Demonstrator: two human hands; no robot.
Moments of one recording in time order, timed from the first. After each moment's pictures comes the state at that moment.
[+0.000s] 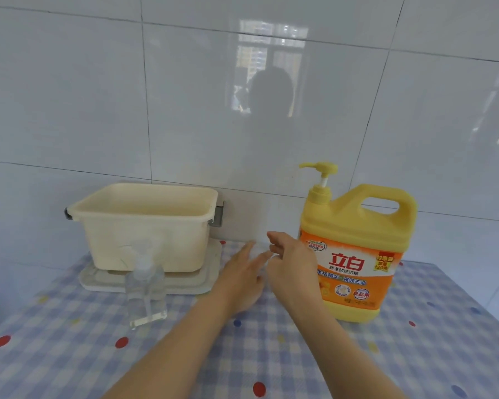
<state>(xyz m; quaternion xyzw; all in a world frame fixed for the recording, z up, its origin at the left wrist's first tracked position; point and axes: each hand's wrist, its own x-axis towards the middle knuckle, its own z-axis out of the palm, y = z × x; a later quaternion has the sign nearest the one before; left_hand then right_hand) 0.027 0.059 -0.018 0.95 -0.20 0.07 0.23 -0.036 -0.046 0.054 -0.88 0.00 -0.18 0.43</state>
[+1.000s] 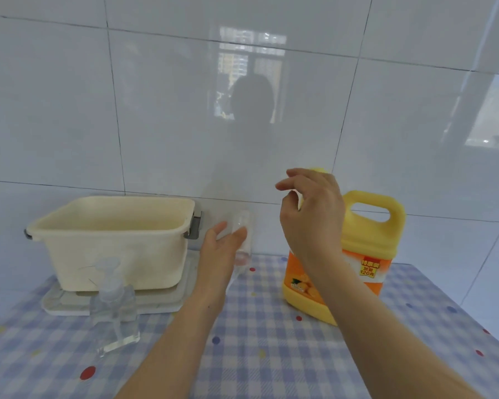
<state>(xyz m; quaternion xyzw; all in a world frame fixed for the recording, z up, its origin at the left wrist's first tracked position) -0.007 0.037 0.059 0.63 0.00 0.09 0.77 -0.022 -0.082 0.131 -0.81 -0.07 -0.51 0.29</state>
